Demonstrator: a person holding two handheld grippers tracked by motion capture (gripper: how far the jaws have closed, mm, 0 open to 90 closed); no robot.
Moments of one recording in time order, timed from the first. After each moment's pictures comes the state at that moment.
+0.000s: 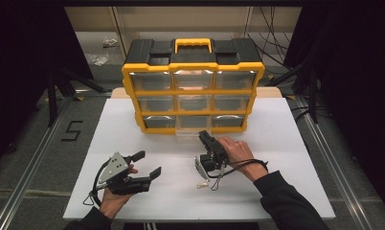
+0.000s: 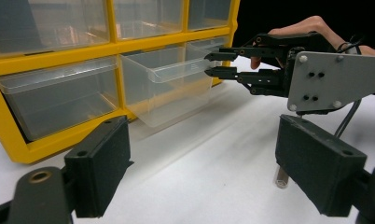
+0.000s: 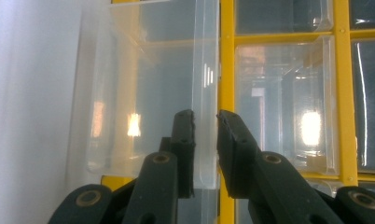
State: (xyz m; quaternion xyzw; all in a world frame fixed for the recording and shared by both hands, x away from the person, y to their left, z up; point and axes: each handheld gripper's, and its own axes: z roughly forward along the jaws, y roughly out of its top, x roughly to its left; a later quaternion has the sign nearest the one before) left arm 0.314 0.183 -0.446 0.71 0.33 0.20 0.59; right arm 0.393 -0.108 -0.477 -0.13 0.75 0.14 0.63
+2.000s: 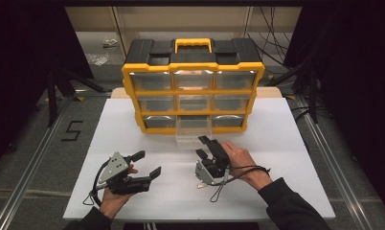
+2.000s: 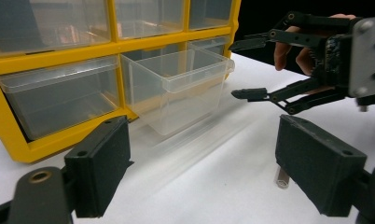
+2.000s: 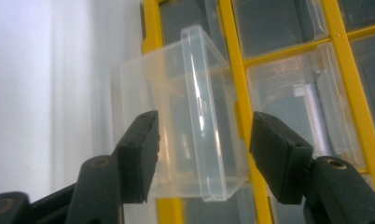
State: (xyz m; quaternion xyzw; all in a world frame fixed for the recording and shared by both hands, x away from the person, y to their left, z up) left arm 0.314 0.183 -0.446 0.71 0.34 0.20 0.58; right arm 0.364 -0.109 -0.456 -0.09 0.80 0.23 0.55
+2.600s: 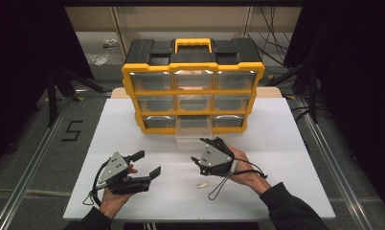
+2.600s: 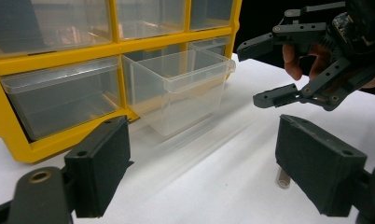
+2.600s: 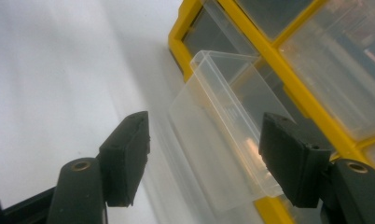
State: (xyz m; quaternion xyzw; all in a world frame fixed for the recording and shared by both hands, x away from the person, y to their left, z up) left arm 0.314 0.184 -0.446 0.71 0.33 0.20 0.58; right arm 0.367 -0.119 -0.433 0.10 0.85 0.39 0.35
